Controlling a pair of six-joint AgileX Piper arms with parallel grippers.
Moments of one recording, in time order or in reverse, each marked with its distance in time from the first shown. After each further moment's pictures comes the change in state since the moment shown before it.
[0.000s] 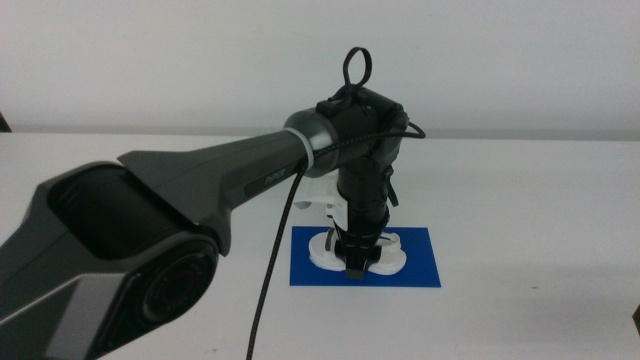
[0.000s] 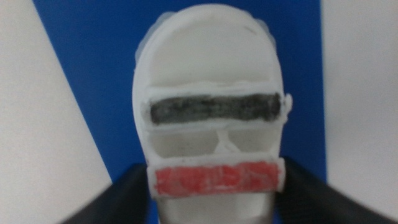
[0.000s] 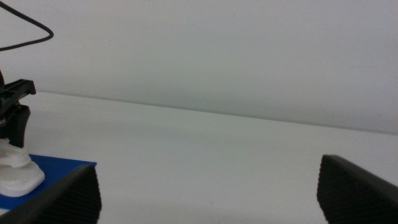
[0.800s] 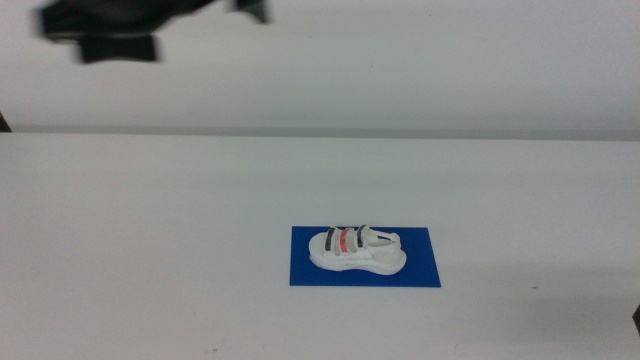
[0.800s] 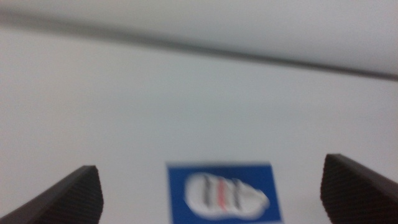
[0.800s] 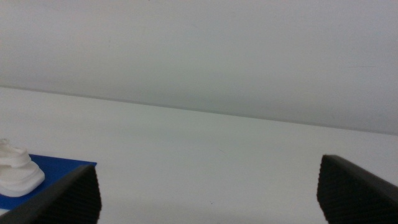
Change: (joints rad) left arm 0.274 -1.005 0.479 0.041 -0.226 1.572; right arm 0.000 0.000 0.000 0.000 0.000 0.000
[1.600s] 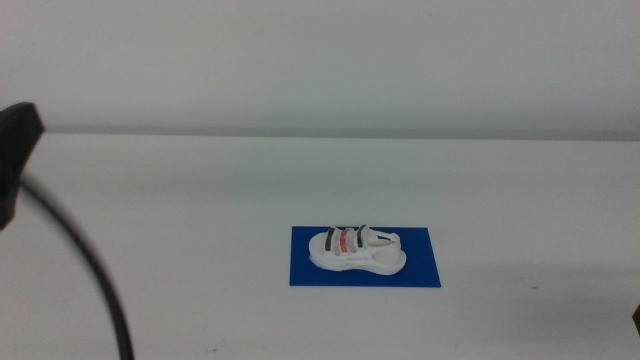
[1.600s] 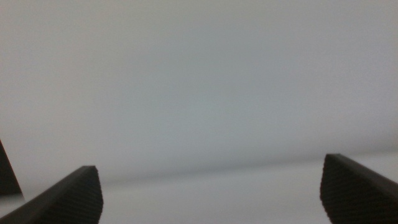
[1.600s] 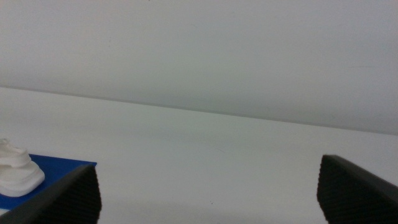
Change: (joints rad) left arm 0.270 -0.887 0.937 0.060 -0.695 0.420; right arm 0.000 0.000 0.000 0.000 0.000 0.000
